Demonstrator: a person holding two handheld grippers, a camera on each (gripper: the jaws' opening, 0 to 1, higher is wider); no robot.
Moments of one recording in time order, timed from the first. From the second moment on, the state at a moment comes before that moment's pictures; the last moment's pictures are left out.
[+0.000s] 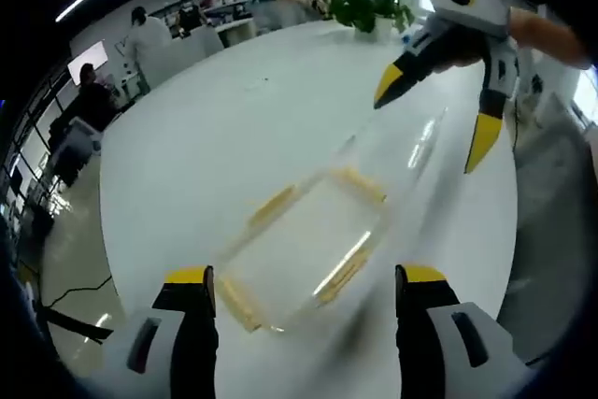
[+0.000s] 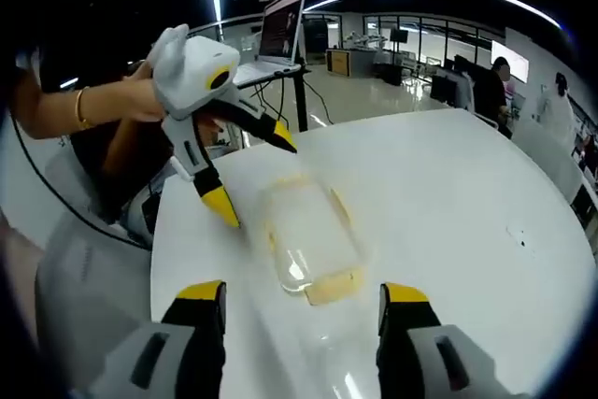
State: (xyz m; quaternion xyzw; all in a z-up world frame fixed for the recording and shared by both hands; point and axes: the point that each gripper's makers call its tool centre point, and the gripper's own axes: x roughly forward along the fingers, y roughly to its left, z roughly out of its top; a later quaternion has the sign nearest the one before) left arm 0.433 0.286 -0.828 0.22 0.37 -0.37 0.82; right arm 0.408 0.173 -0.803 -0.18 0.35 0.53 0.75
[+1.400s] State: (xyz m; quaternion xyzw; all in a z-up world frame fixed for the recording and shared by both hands) left arm 0.451 0.313 -0.887 0.29 0.42 -0.46 0.72; right arm 0.426 0.190 -0.893 -0.34 0.45 0.51 0.65
